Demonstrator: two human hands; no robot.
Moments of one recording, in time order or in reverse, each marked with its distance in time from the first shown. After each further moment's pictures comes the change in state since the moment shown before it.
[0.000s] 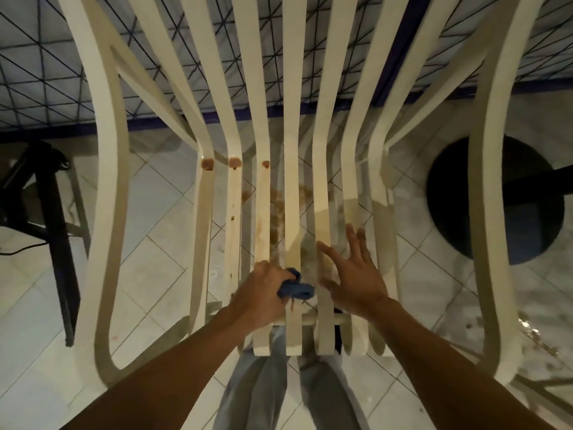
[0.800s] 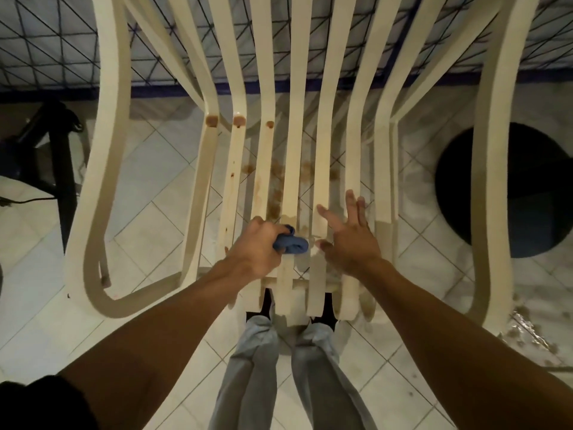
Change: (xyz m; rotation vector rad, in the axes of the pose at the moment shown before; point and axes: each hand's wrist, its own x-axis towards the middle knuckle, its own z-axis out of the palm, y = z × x) left_hand -0.007 0.015 0.011 0.031 0.105 -0.118; right_hand -0.003 0.005 0.007 0.069 0.022 -0.031
